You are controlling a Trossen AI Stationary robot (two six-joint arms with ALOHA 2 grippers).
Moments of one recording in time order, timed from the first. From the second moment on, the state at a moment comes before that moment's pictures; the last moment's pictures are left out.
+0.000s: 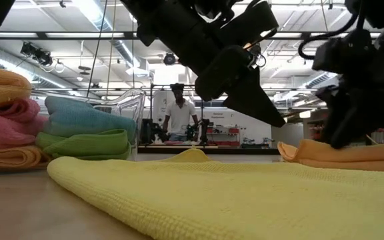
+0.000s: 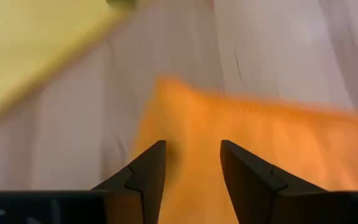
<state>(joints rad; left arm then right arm) -0.21 2.11 1.42 -0.01 -0.14 0.25 0.47 1.35 0.52 -0.22 0.42 0.42</state>
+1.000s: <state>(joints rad) -0.21 2.11 1.42 -0.02 -0.14 0.20 0.69 1.36 0.55 -0.25 0.49 0.53</state>
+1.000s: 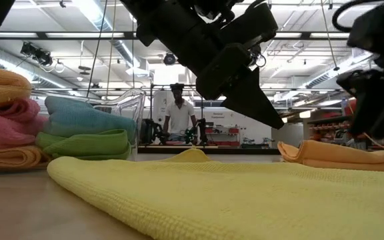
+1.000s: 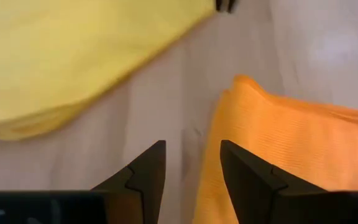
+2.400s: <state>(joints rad) -0.21 2.18 1.42 0.27 -0.17 0.17 0.67 1.40 0.56 -0.20 0.31 0.53</state>
